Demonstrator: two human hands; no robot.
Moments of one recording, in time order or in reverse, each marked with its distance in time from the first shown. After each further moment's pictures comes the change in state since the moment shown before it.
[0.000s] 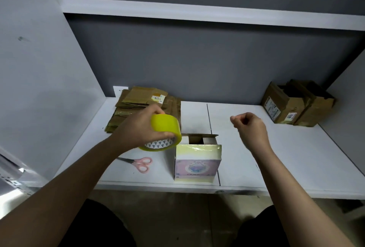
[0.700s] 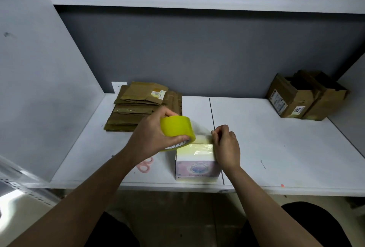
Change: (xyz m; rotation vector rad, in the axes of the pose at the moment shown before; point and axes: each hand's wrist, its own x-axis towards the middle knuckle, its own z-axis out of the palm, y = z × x) left_hand 0.003 0.014 0.034 -0.255 0.132 0.076; right_hand -0.011 0.055 0.094 -0.215 0.013 -0.222
